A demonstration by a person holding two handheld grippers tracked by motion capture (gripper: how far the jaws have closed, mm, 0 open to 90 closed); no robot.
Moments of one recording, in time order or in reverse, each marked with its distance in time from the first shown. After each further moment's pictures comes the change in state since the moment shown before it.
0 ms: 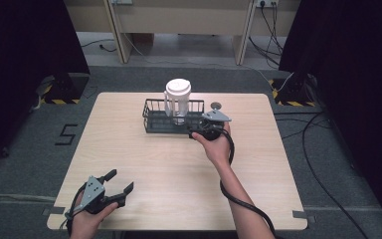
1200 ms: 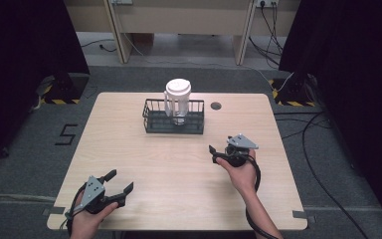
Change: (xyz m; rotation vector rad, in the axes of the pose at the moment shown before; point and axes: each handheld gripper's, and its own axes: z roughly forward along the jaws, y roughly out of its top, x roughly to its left) left arm 0.001 -0.001 0.001 0.008 0.003 -0.009; right arm -0.027 -0.065 -0.079 0.041 -0.039 0.003
